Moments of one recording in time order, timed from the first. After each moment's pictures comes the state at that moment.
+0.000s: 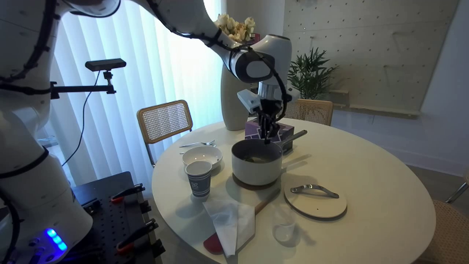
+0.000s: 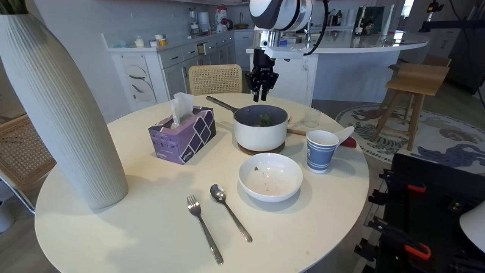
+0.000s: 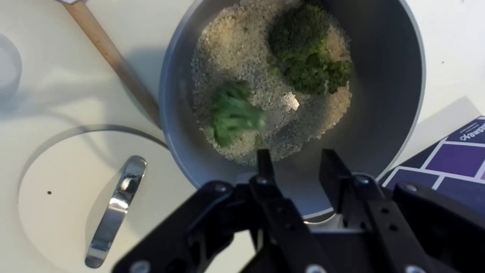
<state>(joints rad) -0.16 0.43 -0.06 -1.79 0.20 2.24 -0.01</state>
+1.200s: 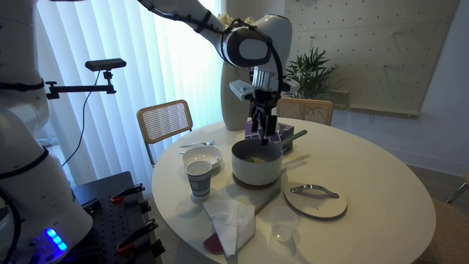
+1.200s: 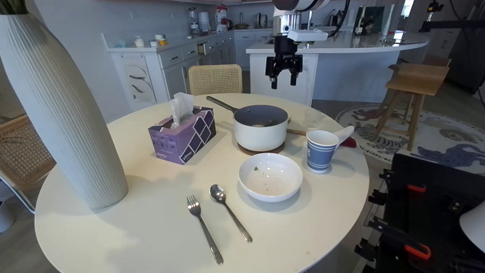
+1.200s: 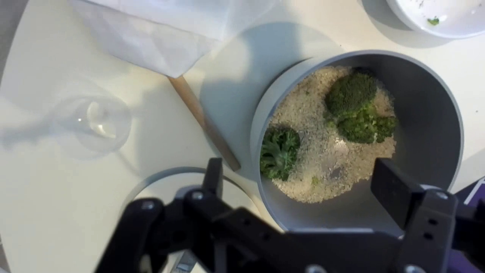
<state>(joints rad) -0.17 0.27 -0.13 -1.92 0.12 2.11 -0.01</state>
